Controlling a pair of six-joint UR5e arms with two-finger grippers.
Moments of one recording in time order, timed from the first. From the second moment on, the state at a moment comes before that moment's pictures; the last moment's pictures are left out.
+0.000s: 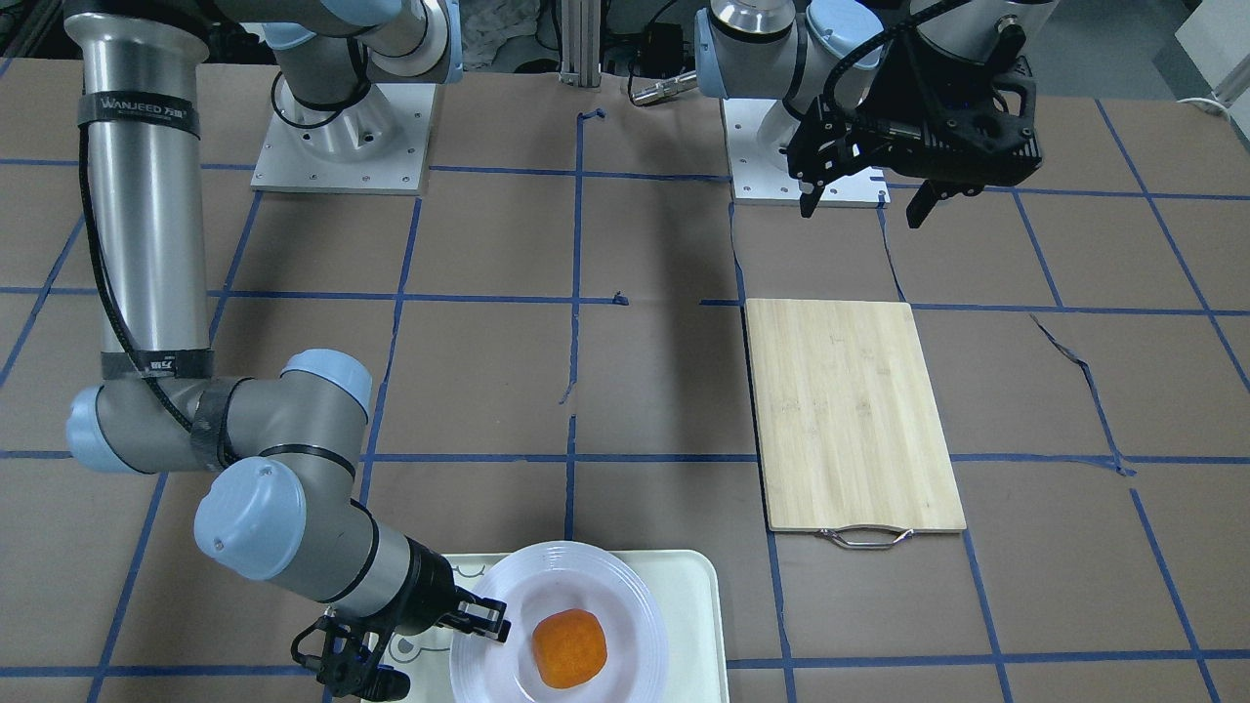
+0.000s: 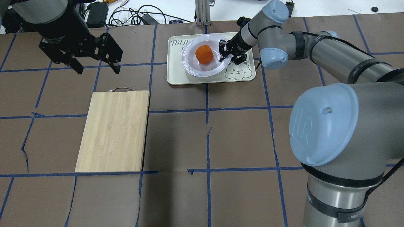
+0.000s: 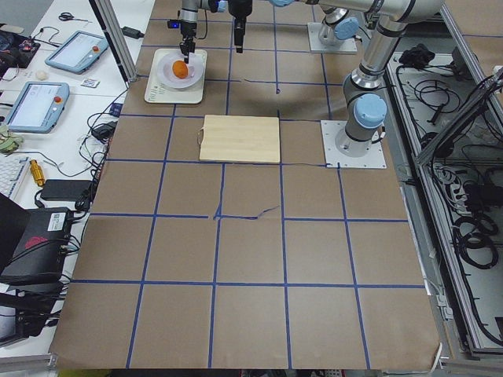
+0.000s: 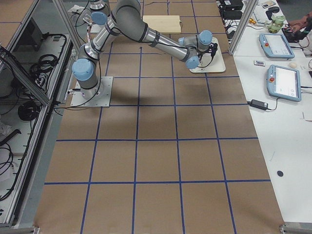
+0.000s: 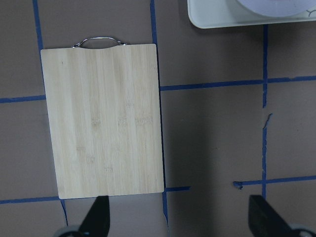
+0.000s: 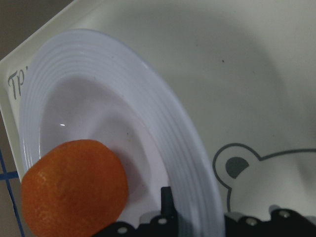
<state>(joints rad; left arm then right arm) -1.56 -1.56 -1.46 -1.70 1.54 0.07 1.62 -0.80 1.36 -2.33 -1.07 0.39</state>
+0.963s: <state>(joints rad) -1.56 -1.57 -1.47 -1.70 1.54 0.07 1.61 -0.84 1.35 -2.36 -1.19 0.34</state>
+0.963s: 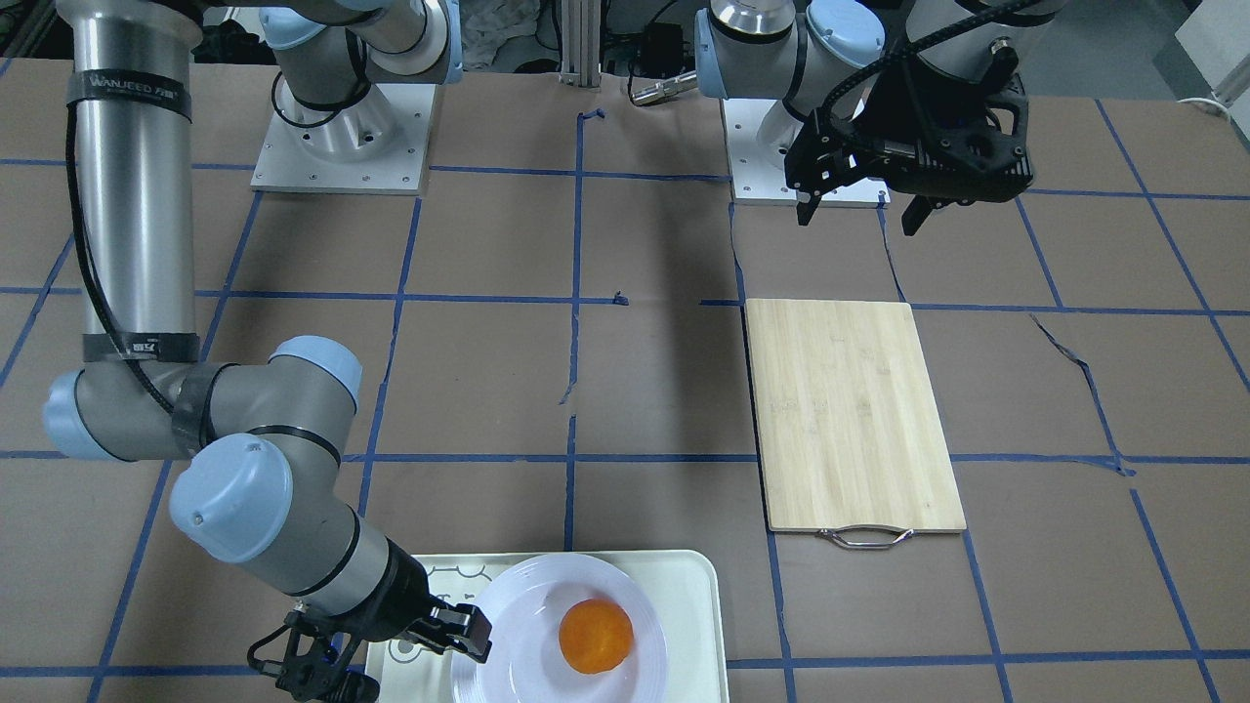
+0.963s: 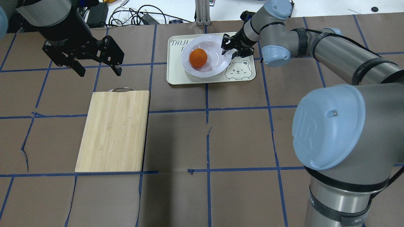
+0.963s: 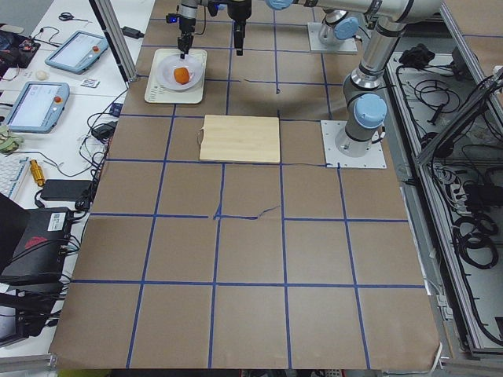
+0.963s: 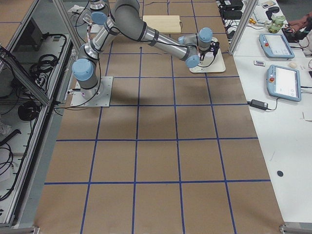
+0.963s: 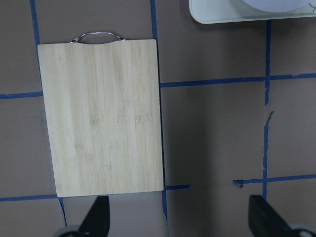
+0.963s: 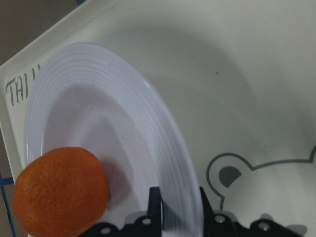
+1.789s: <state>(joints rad) -1.56 -1.56 -1.48 -1.70 1.54 0.07 1.59 -1.19 1.29 -1.74 -1.48 0.10</state>
